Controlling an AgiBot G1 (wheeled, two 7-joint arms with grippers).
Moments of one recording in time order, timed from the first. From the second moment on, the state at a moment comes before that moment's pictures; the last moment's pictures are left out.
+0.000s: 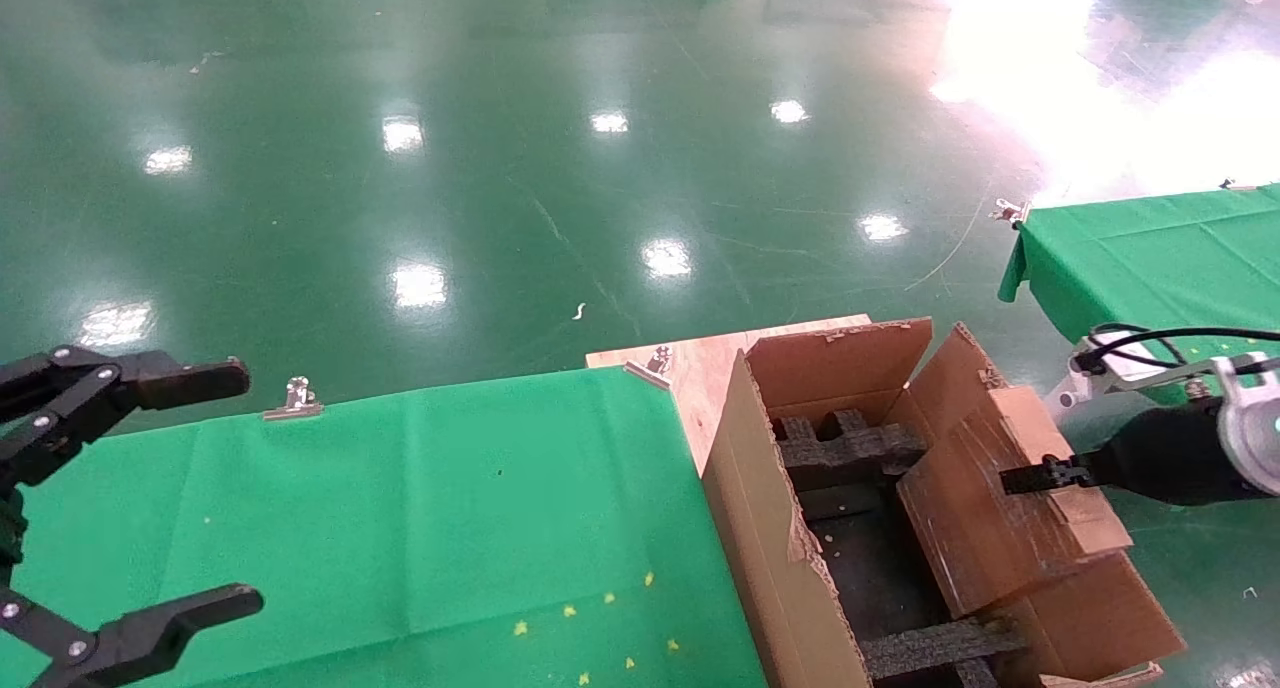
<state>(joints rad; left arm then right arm) -1.08 0.60 0.31 -1.28 0.71 1.48 -0.17 1.92 -0.35 -1.77 0.91 -1.30 -0.95 1.20</state>
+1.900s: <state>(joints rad) -1.08 0.60 0.31 -1.28 0.71 1.48 -0.17 1.55 -0.81 -1.71 0.20 -1.07 -0.92 0.75</state>
